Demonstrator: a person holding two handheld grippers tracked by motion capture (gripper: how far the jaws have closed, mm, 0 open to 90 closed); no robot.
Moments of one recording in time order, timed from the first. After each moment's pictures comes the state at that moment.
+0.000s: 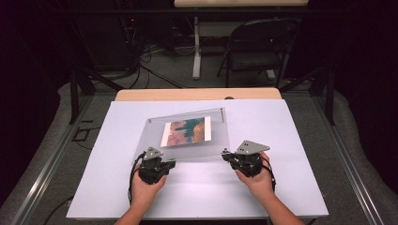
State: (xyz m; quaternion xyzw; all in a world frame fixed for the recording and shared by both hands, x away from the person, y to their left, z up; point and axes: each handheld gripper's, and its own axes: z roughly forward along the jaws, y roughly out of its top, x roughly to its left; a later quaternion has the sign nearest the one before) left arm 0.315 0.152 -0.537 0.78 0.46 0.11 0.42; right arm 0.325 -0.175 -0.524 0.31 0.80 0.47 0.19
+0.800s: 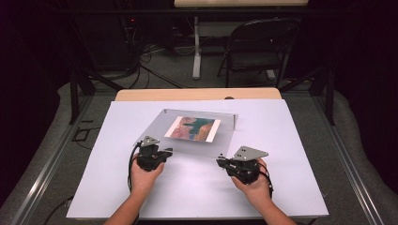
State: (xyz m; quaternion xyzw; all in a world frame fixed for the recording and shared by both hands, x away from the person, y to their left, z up) left arm 0.351 0.161 -0.531 0.76 0.48 0.11 0.42; right arm 0.304 -0.162 -0.520 0.31 0.80 0.49 0.16
